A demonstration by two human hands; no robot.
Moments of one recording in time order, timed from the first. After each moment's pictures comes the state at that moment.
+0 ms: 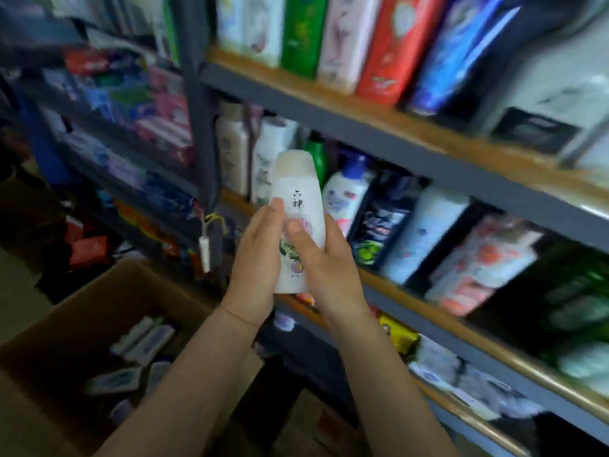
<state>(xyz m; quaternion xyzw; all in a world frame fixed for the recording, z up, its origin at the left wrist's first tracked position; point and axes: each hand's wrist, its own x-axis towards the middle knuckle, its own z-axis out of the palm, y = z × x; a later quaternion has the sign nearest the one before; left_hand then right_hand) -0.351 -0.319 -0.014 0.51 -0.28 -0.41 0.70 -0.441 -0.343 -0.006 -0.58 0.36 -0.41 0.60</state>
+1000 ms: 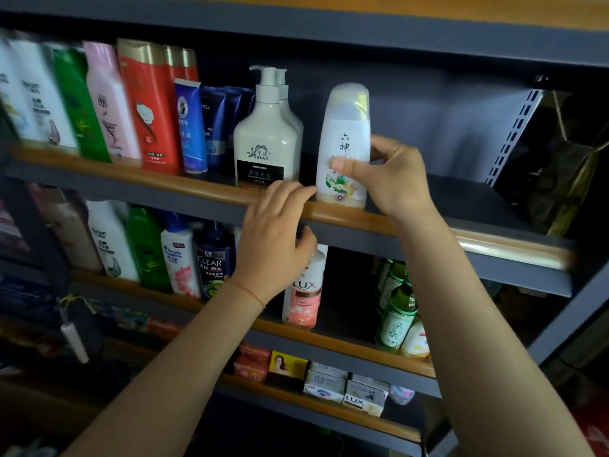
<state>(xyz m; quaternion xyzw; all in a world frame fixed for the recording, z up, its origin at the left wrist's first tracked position) -0.571 -0.396 0.070 0.49 -0.74 0.12 0.45 -0.737 -0.426 0.161 -0.65 0.45 -0.56 0.25</state>
